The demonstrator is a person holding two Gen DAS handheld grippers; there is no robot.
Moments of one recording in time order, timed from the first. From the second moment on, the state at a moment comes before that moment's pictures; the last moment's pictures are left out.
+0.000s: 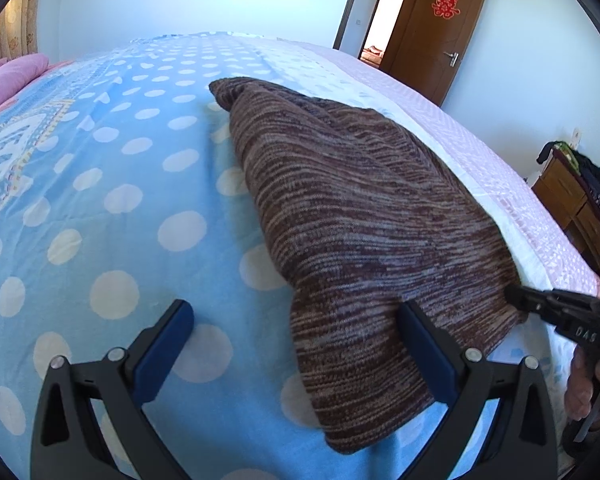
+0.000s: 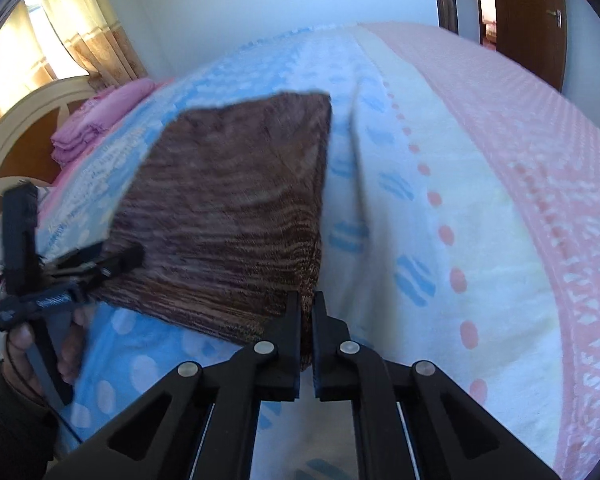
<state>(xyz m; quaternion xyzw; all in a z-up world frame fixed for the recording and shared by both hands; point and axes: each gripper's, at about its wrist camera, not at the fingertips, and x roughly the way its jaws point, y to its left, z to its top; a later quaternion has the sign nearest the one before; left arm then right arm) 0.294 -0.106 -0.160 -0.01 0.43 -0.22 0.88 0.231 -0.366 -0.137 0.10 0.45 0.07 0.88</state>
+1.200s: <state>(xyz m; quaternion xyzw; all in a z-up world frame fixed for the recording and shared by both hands) 0.296 -0.107 -0.159 -0.01 0.43 -0.21 0.88 0.377 -0.218 -0.101 -0.06 0.43 0.16 0.88</state>
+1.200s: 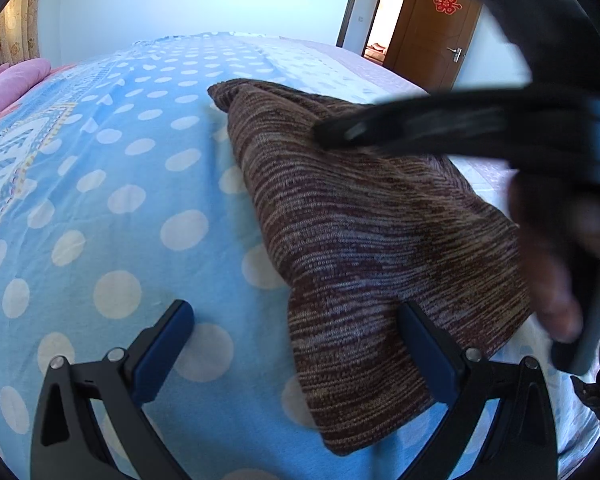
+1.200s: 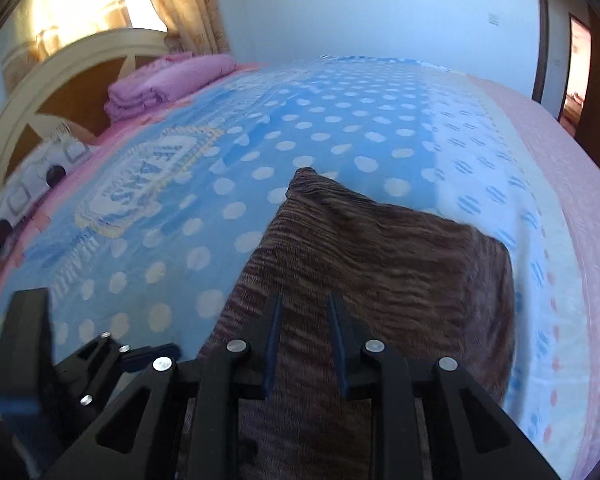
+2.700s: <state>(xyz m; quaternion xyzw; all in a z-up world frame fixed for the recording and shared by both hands) 0.301 -0.123 -0.155 -0.03 0.42 -0.23 0.88 0.416 -0.383 -0.149 0.18 0.43 0.14 0.87</state>
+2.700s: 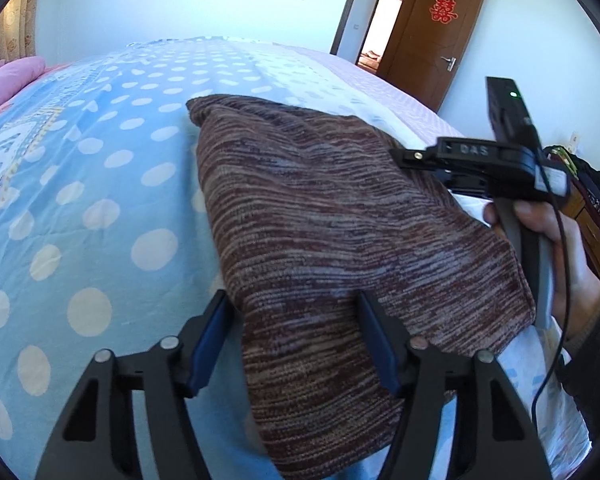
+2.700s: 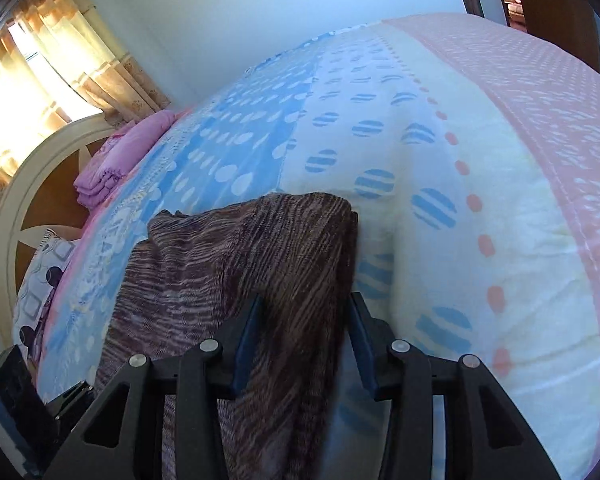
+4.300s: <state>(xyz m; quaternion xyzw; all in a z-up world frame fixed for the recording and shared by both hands) 0.204 -0.060 -0.106 0.00 0.41 -0.22 0.88 0.356 -0.280 -0.093 0.19 0.40 0.23 0.87</state>
